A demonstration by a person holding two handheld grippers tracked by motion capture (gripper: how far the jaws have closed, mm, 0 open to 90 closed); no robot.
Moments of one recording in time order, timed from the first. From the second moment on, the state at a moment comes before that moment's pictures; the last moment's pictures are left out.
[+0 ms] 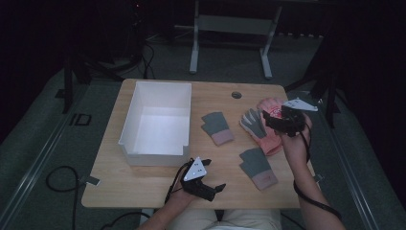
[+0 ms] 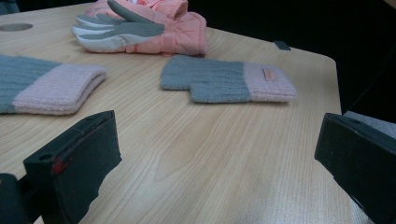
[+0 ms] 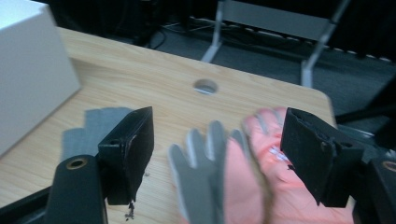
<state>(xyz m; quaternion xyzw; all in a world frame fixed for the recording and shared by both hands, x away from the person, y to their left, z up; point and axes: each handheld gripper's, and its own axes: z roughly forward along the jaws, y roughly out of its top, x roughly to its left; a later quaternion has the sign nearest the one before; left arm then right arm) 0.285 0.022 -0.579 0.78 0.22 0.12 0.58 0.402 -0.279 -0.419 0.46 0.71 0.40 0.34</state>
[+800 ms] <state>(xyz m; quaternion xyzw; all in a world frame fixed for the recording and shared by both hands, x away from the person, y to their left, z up) 0.282 0.021 -0.579 0.78 0.20 0.12 0.58 0.437 -0.164 -0.452 0.40 0.79 0.38 0.27</state>
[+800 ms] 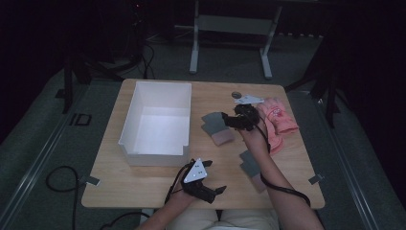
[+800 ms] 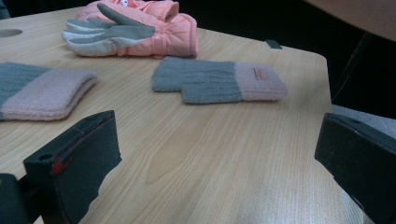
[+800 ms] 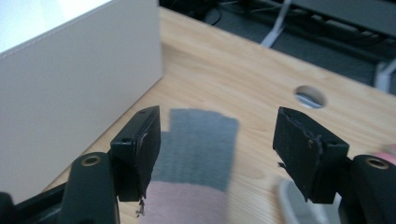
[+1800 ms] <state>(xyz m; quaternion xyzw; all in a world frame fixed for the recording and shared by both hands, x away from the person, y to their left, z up) 0.281 0.021 -0.579 0.78 0.20 0.12 0.59 0.499 -0.133 -0.542 0.44 0.82 0.30 0.20</state>
